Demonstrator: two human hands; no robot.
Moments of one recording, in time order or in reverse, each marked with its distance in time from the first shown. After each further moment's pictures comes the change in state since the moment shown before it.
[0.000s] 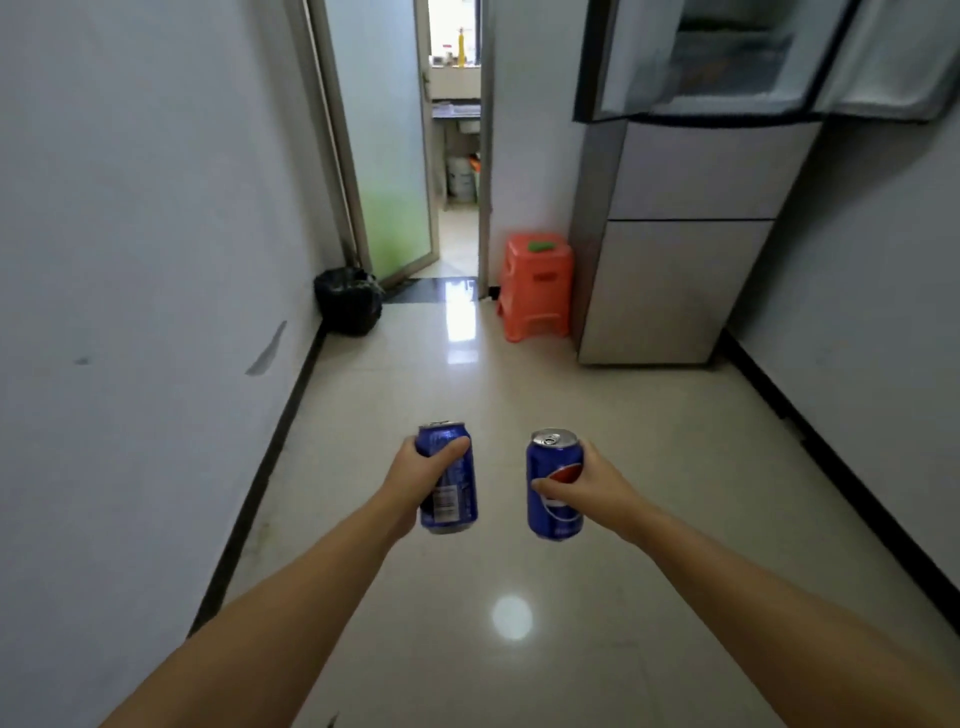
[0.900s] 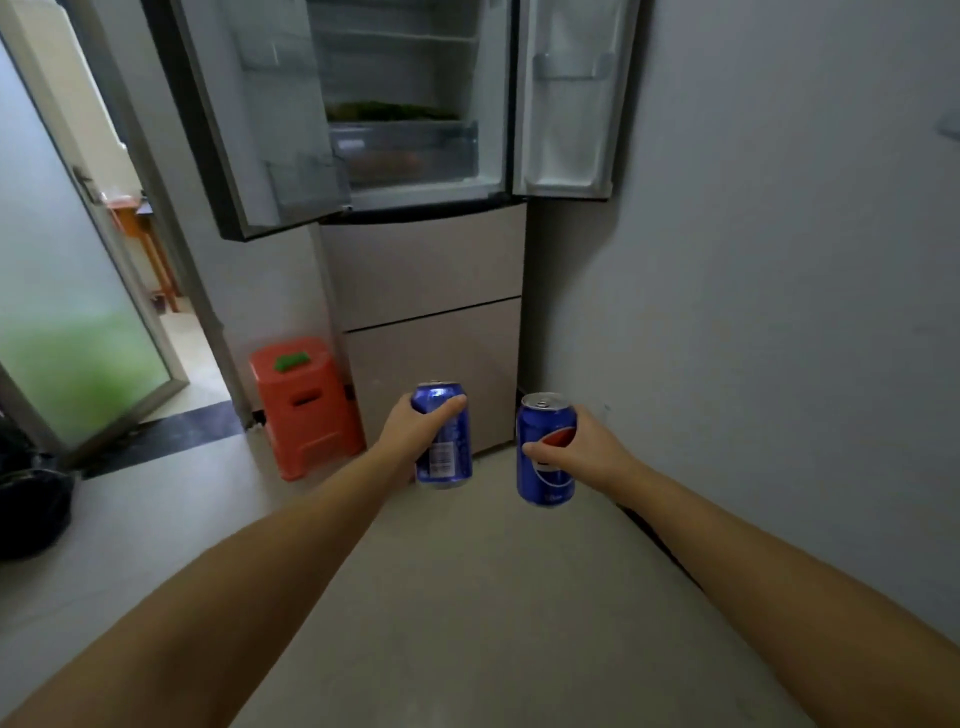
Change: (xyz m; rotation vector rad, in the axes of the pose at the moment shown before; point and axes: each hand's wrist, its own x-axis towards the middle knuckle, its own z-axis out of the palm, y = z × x) left_hand 0.349 0.217 0.531 0.195 -0.369 0.250; right_hand 0.260 0.037 -0.516 0.017 0.447 -0.057
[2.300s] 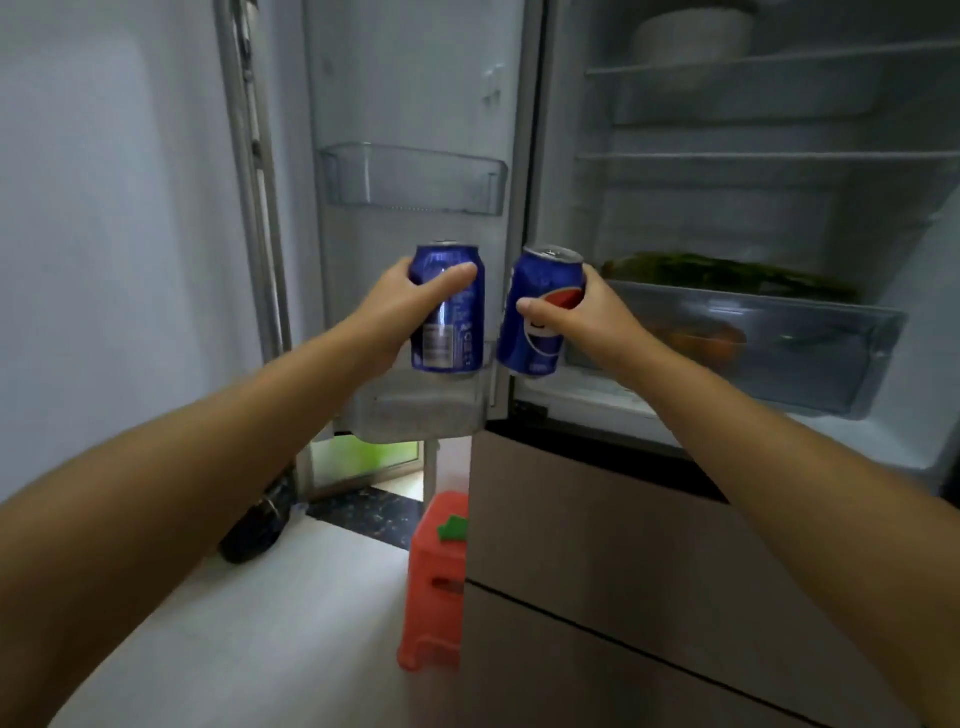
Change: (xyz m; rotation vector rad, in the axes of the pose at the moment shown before) left_hand 0.525 0.282 -0.167 0.079 0.763 0.447; right_hand 0.735 -0.340 0.057 0.234 -0.637 -0.768
